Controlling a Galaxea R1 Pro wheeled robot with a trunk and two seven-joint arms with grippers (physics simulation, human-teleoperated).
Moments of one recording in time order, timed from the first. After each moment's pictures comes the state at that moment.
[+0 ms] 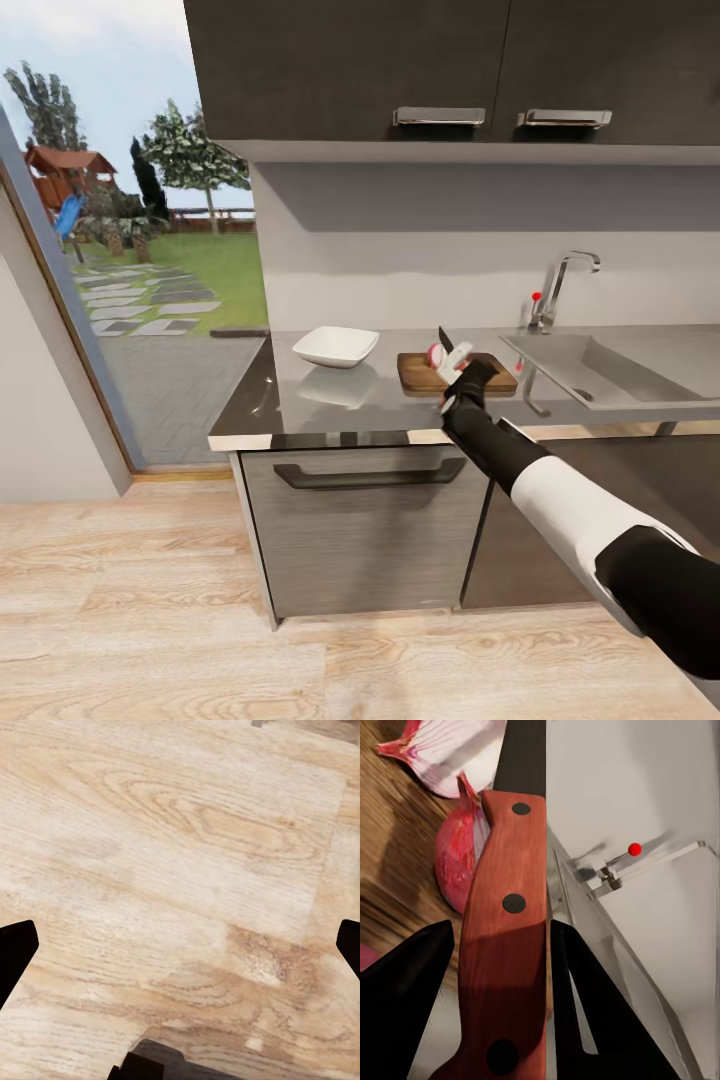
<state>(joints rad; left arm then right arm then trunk) -0.39 0.00 0.01 0.07 0.30 -0.32 0.09 -1.17 -0.04 0.69 -0.61 0.29 0.60 -0.32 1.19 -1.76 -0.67</state>
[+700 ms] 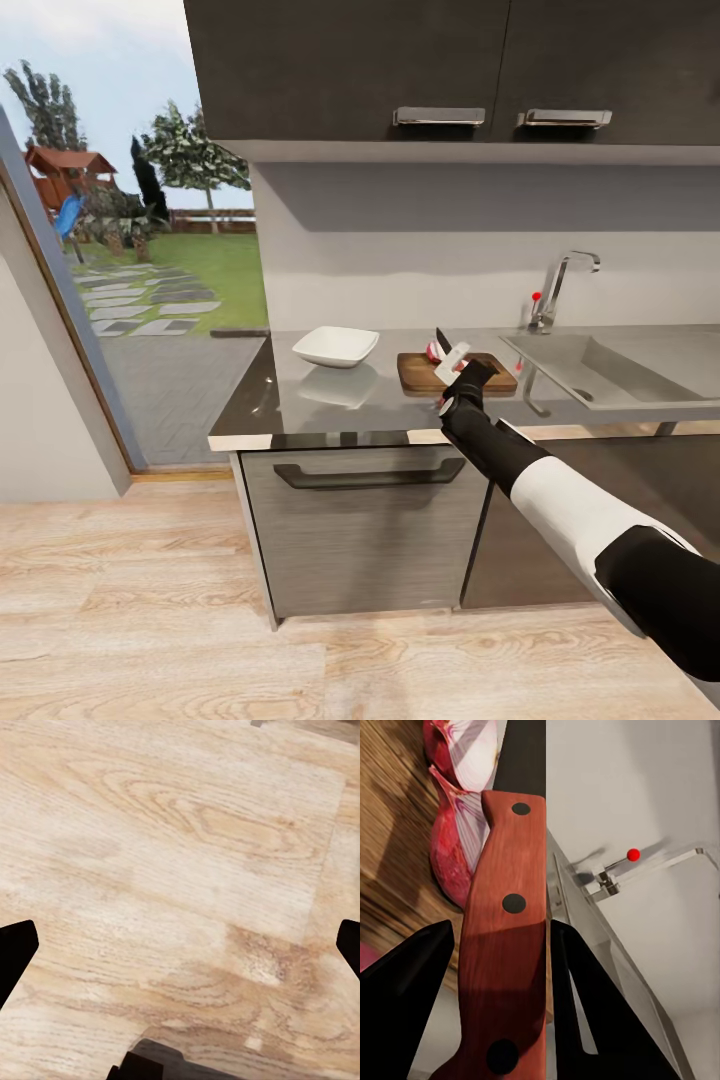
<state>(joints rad) -0.39 0.00 0.01 0.07 0.30 -0.32 0.09 -1.17 -0.04 0.71 -0.61 0.29 0.60 -0.32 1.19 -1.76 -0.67</state>
